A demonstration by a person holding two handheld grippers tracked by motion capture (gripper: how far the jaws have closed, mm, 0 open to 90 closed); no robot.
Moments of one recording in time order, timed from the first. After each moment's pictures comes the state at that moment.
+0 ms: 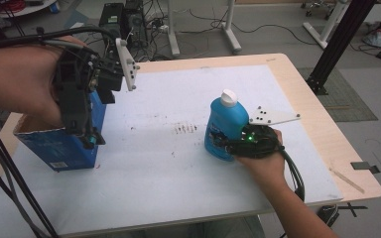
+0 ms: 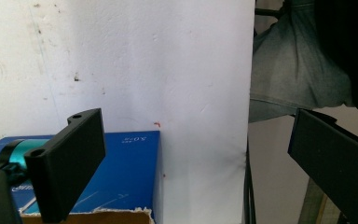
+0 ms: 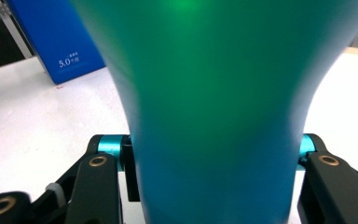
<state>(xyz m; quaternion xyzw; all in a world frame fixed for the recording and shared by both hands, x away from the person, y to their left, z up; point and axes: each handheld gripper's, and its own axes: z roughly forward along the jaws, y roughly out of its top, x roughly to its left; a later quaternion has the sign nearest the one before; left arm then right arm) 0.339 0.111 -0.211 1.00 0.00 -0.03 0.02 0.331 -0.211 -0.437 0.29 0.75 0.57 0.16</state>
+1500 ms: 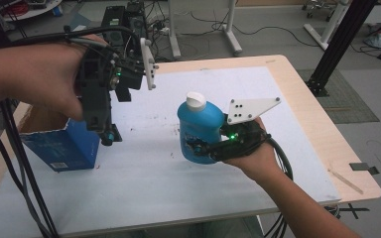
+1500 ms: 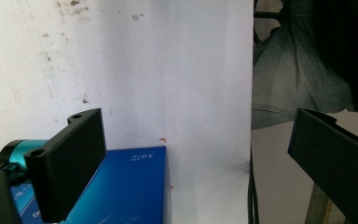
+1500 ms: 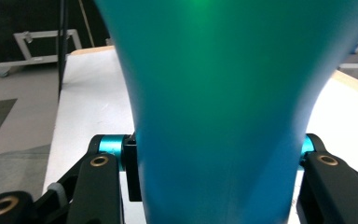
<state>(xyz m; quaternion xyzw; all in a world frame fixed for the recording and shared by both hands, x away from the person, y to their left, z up) 0.341 0.077 -0.208 1.00 -0.02 -0.03 0.02 0.322 -0.168 -0.383 0.12 0.81 0.57 0.09</state>
